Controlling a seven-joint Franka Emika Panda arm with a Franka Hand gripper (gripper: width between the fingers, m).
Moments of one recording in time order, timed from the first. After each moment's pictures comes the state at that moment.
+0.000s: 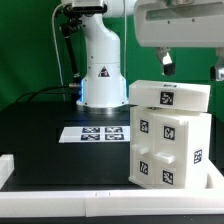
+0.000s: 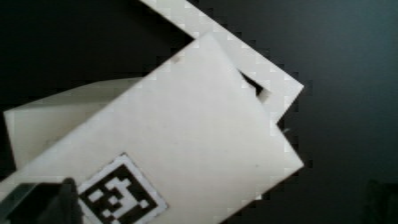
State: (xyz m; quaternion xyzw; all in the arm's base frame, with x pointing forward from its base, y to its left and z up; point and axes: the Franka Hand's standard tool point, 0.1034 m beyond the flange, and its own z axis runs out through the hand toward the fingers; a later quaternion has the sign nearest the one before) arm 0.609 0.103 0.190 -0.89 0.45 0.04 0.05
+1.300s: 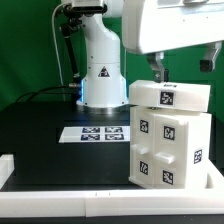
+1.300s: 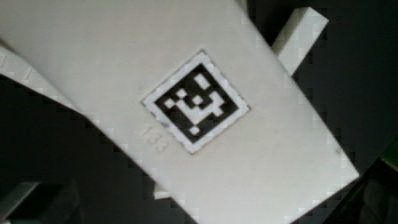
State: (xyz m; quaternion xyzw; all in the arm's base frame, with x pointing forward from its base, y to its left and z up) arm 0.604 0.094 0.191 -0.95 -0.30 0.02 0.03
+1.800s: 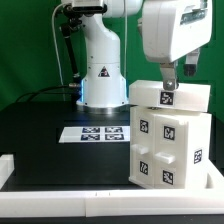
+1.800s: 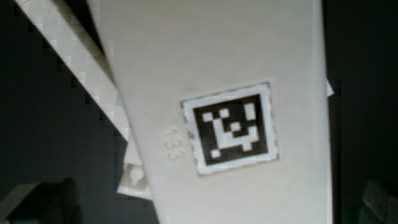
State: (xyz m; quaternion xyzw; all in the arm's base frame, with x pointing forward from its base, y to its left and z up) arm 0.598 0.091 0.179 -0.86 -0.50 0.02 0.03
